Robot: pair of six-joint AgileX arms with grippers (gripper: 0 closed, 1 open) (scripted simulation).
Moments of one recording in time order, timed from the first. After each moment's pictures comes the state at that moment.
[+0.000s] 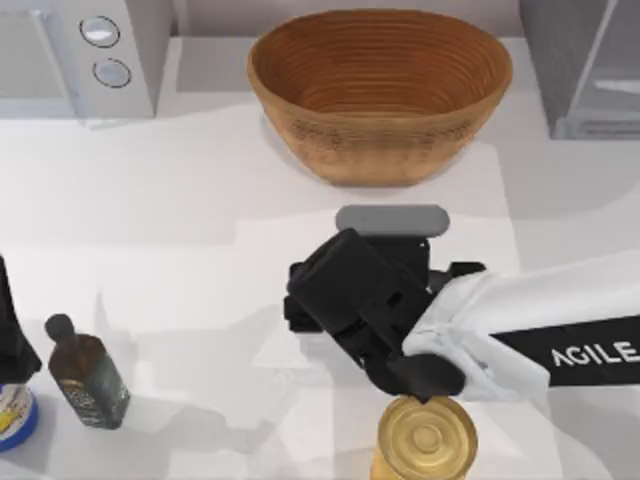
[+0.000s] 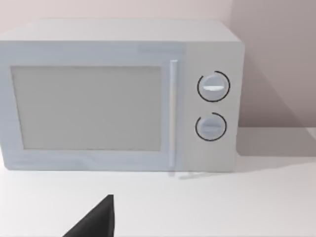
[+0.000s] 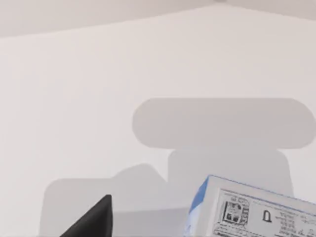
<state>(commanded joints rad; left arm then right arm) 0.00 0.00 0.00 0.00 0.00 0.00 0.92 1.93 0.99 -0.02 0.67 0.73</state>
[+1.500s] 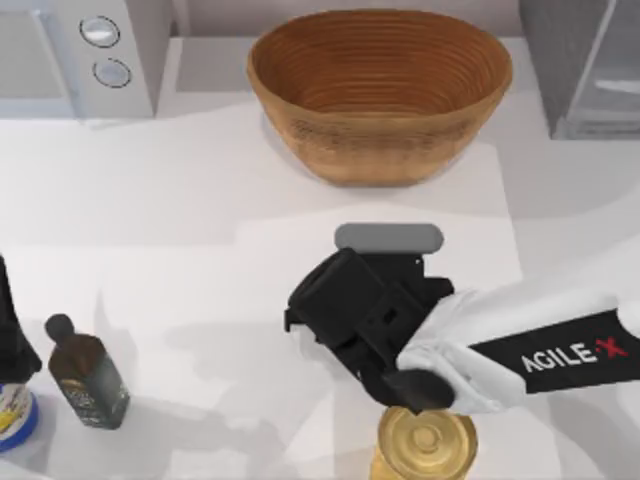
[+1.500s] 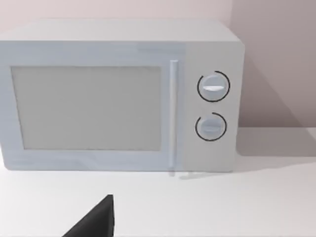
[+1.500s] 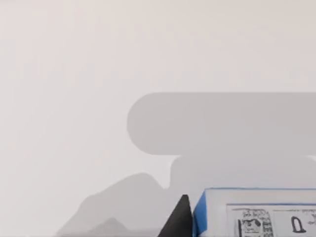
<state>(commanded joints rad) 0.00 0.00 0.00 0.00 0.00 0.00 0.92 2.02 0.96 0.09 0.67 0.73</state>
